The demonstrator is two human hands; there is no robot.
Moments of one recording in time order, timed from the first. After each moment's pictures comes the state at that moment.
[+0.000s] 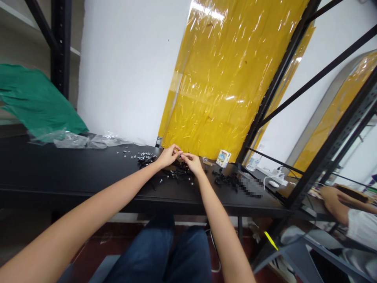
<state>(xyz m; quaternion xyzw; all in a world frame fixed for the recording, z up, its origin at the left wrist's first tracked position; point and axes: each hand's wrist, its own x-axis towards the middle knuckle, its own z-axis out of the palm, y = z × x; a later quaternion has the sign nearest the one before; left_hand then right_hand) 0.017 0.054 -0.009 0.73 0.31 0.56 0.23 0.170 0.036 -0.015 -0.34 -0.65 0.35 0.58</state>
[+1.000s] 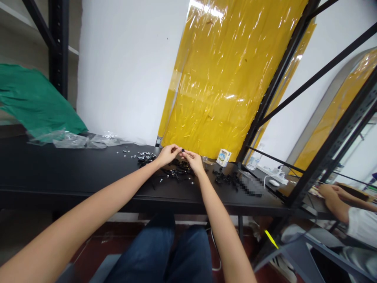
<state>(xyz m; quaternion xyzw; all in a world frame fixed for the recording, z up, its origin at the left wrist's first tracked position) 0.017 0.063 -0.008 0.75 0.31 0.55 0.21 0.169 0.029 -0.009 -0.32 -0.61 0.40 0.60</state>
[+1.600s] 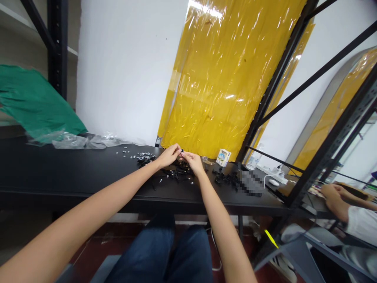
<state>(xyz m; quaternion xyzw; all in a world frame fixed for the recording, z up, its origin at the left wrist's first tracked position) 0.016 0.048 0.000 0.81 0.31 0.48 0.11 0.172 0.030 -0.011 -0.32 -0.66 0.38 0.57</state>
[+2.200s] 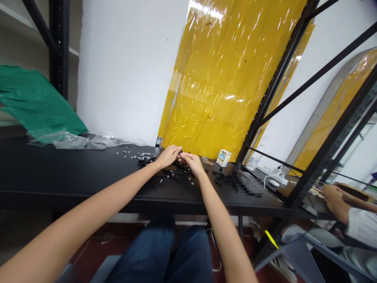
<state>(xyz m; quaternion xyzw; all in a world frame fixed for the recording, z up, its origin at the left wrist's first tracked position) 0.016 0.051 -0.001 0.82 0.33 0.46 -0.02 0.168 0.027 -0.011 -0.31 -0.67 0.41 0.54</state>
